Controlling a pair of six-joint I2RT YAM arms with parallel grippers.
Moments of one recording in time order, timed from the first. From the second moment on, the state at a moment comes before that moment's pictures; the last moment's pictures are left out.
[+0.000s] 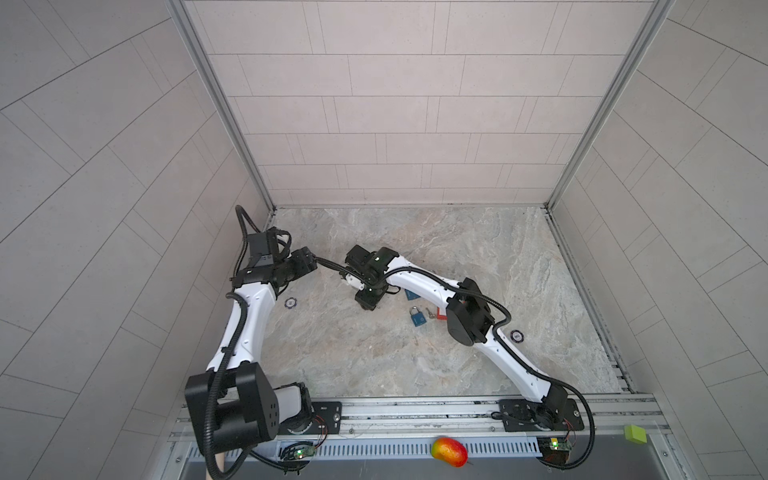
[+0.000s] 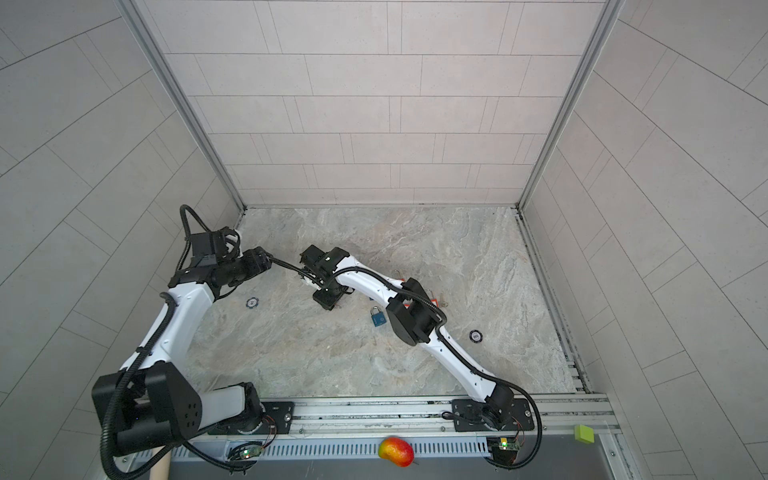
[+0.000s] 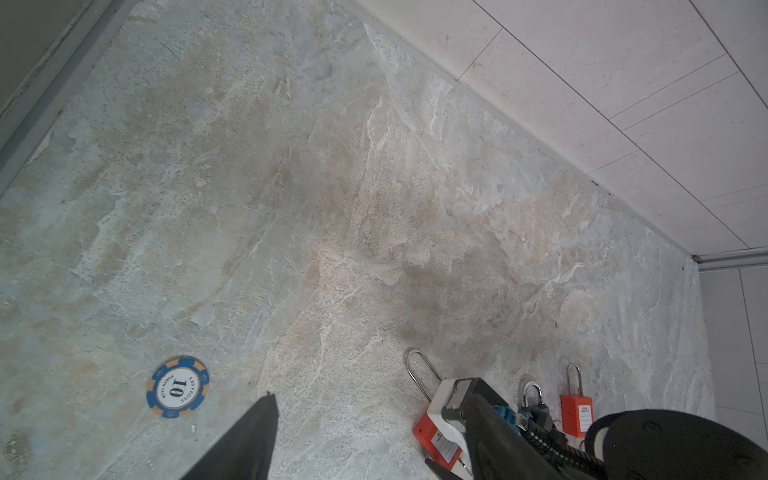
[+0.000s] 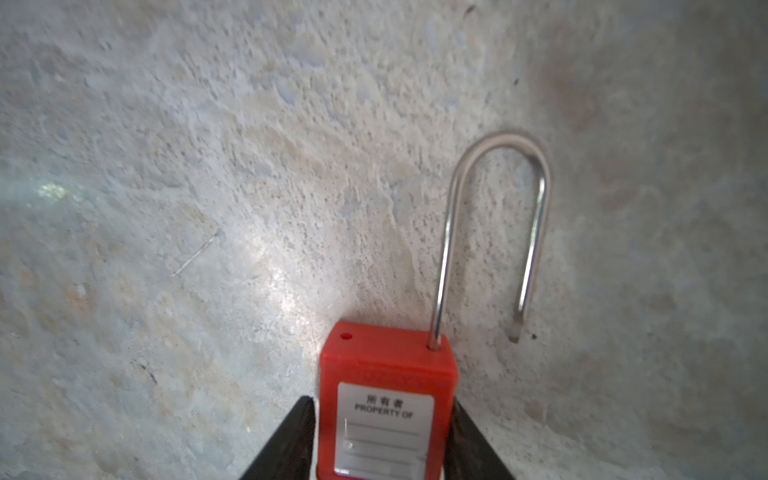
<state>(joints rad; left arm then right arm) 0.21 1.25 0.99 -0.55 0.31 -0.31 0.88 2.60 2.44 -1.16 -0.11 -0.11</state>
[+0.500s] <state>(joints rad) 0.16 1.21 0.96 -0.52 0.46 -0.20 0.79 2.26 2.17 -1.16 -0.19 -0.27</state>
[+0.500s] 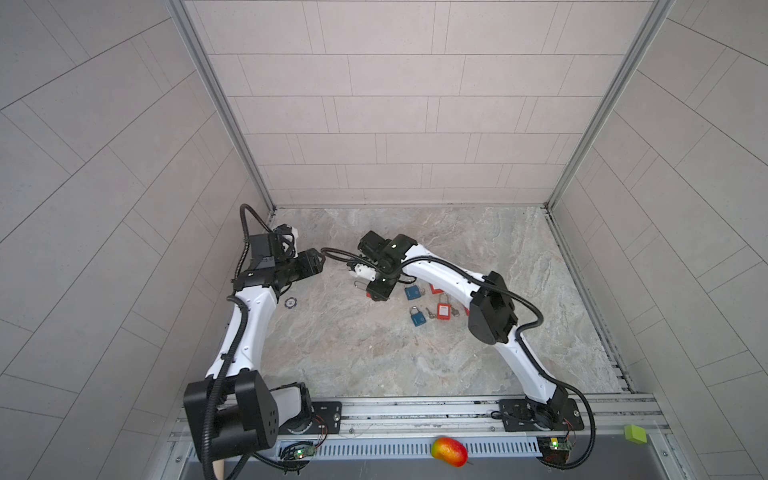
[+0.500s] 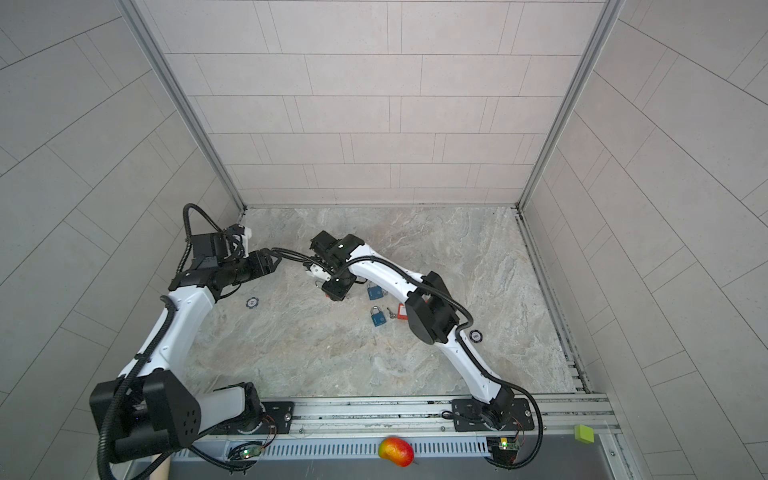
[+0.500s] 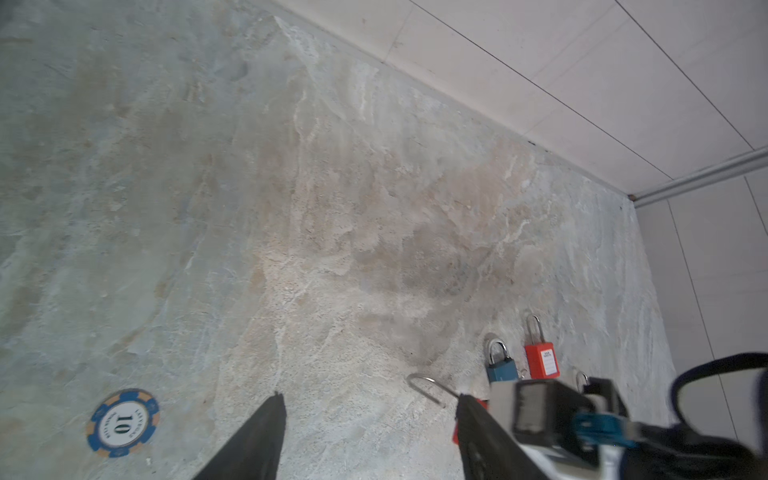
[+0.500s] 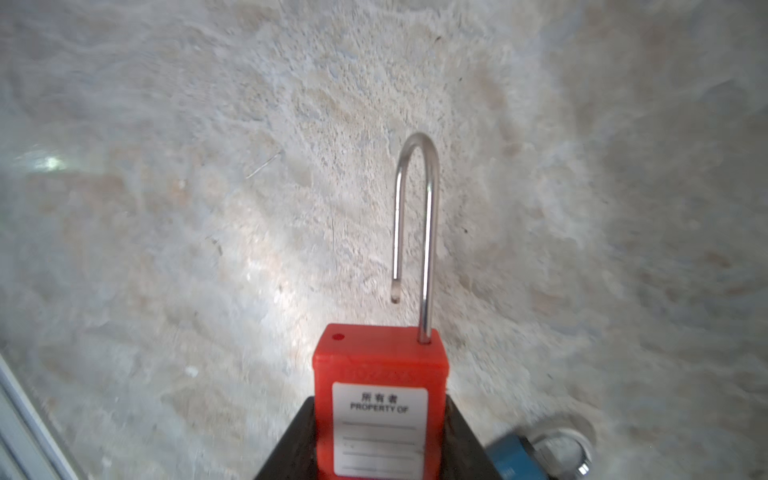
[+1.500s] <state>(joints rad) -0.36 1.15 0.80 -0.16 0.83 0.42 0.63 1.56 1.57 -1.15 -0.41 -0.86</state>
